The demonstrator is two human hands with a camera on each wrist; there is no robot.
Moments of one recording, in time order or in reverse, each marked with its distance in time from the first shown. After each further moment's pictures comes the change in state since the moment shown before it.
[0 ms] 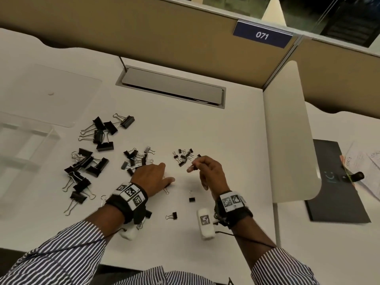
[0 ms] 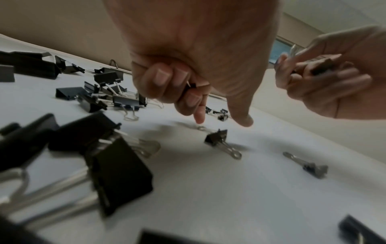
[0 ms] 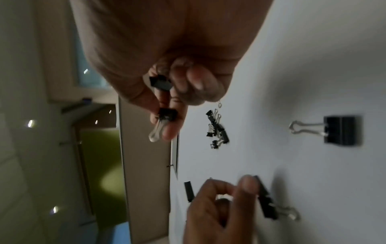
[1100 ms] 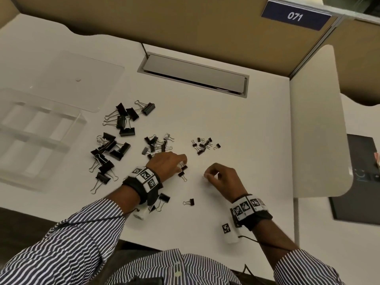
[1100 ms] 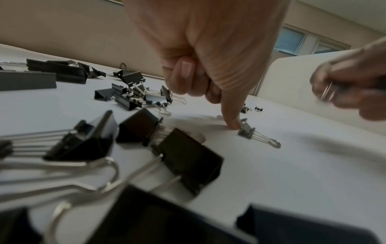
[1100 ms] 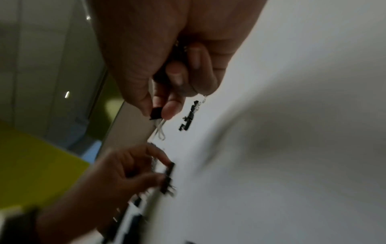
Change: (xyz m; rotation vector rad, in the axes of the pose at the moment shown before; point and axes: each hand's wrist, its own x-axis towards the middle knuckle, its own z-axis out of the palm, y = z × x) left_hand -0.005 -0.019 0.000 -0.132 -0.011 0.198; right_hand -0.023 0.036 -0.006 -0.694 -0.182 -0.131
